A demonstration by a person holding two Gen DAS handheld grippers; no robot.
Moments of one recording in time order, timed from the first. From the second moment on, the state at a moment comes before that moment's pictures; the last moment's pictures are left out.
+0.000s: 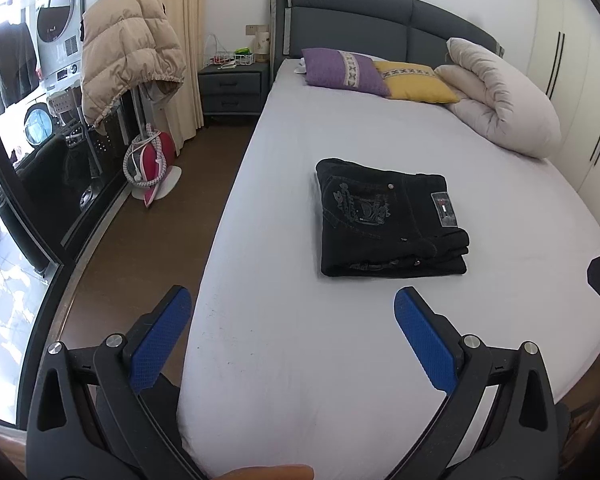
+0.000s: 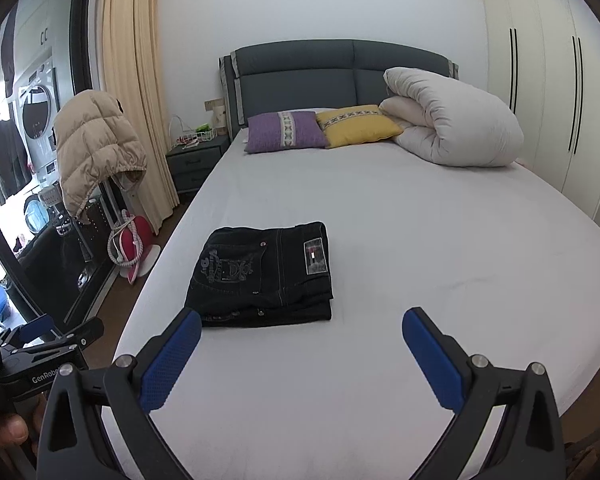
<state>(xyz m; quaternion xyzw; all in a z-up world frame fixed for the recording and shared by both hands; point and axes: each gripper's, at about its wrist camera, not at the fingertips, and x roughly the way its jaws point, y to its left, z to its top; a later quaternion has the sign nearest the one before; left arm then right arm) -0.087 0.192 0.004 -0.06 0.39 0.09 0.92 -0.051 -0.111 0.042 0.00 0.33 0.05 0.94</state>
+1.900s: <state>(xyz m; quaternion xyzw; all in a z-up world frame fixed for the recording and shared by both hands) -0.080 0.186 -0.008 -0.05 0.39 0.08 0.91 -0.055 -0.113 0.024 0.00 0.35 0.06 0.93</state>
